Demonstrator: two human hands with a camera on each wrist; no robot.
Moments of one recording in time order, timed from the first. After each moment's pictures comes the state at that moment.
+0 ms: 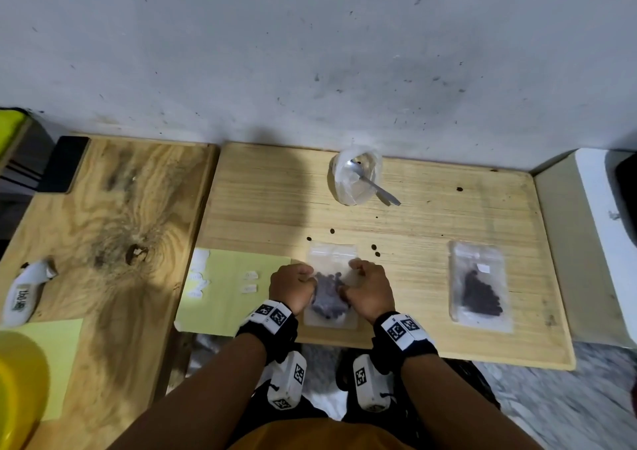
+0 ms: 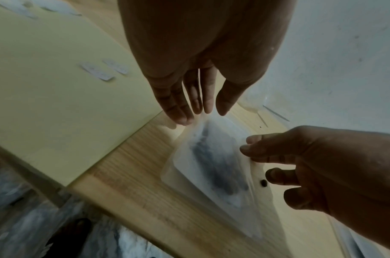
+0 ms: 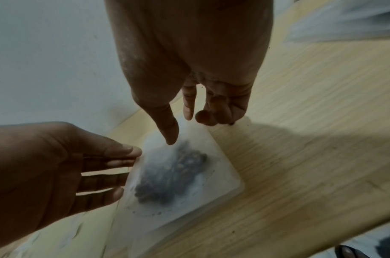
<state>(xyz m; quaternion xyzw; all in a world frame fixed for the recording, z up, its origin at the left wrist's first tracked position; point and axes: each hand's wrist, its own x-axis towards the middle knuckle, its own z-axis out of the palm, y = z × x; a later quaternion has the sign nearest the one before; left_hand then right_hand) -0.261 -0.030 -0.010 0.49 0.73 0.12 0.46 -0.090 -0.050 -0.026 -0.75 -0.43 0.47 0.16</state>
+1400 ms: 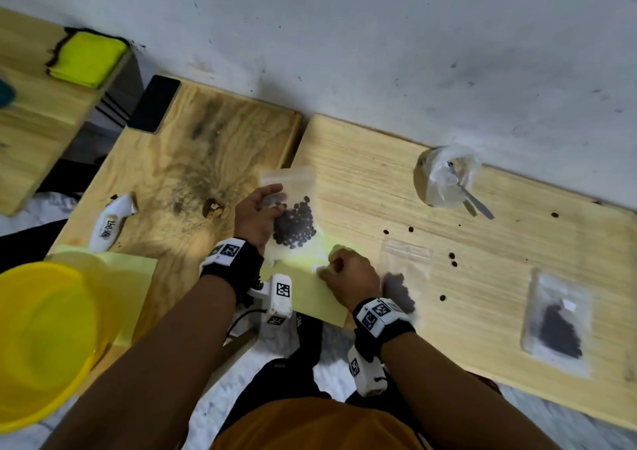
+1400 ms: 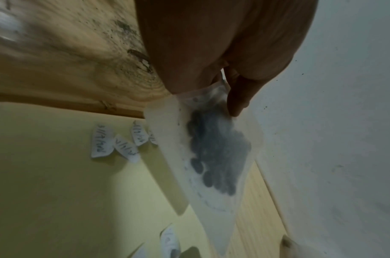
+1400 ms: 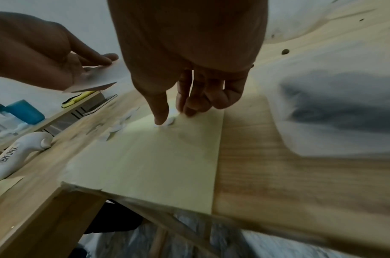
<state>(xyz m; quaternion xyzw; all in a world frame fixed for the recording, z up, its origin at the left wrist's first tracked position) -0.451 0.018 0.013 0.21 0.65 0.49 0.54 -0.253 -0.032 -0.014 -0.68 -0.61 0.41 0.03</state>
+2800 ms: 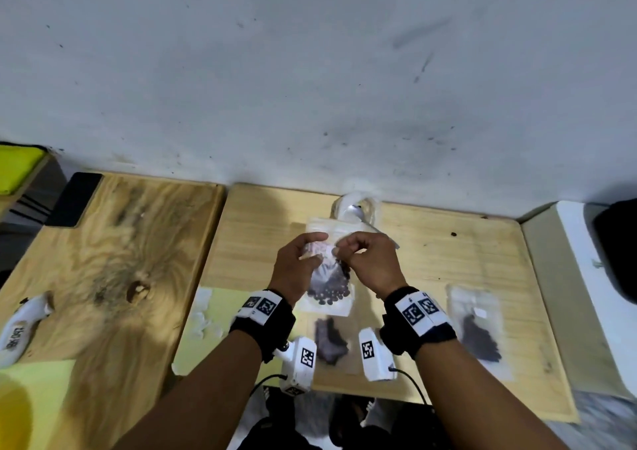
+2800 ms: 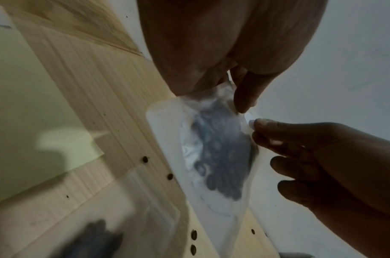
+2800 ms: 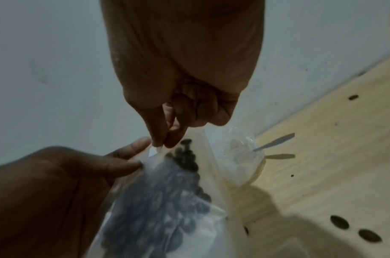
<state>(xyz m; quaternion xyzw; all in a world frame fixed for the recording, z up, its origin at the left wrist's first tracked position) -0.258 0.043 0.075 0.44 0.57 0.42 0.56 -0.104 0.049 0.091 -0.67 -0.51 0.42 0.34</state>
